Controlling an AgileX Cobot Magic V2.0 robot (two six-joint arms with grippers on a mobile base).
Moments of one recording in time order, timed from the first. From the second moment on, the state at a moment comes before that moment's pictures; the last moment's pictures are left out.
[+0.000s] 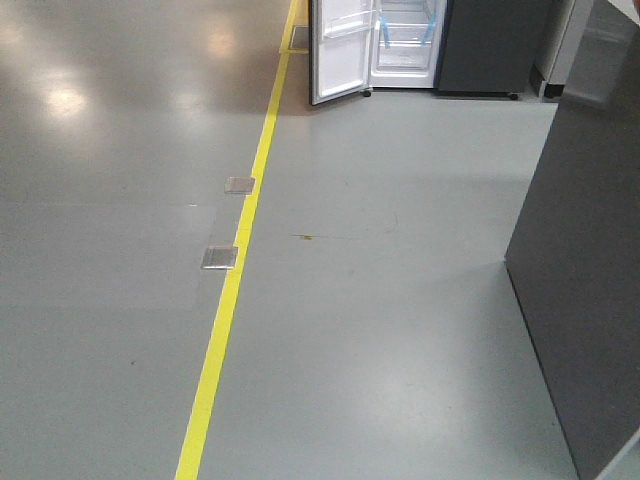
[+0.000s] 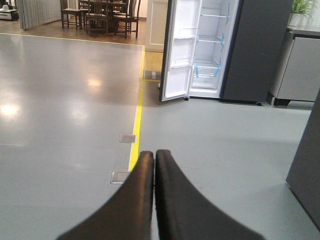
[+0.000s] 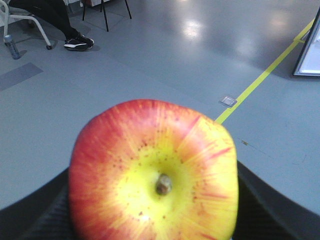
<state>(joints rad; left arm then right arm) -0.05 -0.01 0.03 -0.04 0.17 -0.11 0.01 1.00 -1.69 0.58 1.29 -0.44</state>
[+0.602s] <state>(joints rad) -0.05 -0.01 0.03 -0.04 0.17 -0.11 0.01 1.00 -1.69 0.58 1.29 -0.44</state>
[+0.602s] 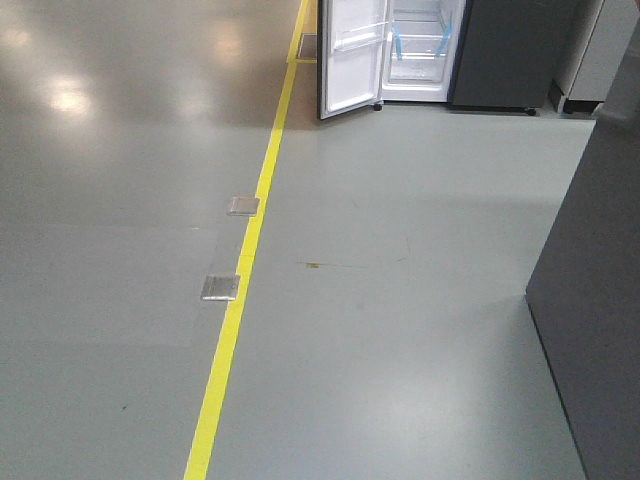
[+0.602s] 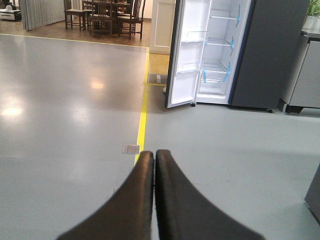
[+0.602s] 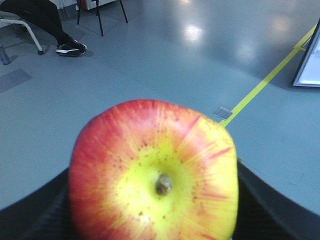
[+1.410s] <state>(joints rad) -0.05 -0.01 0.03 -0.04 0.17 -0.11 0.01 1.00 -1.69 0.58 1.29 -0.44</state>
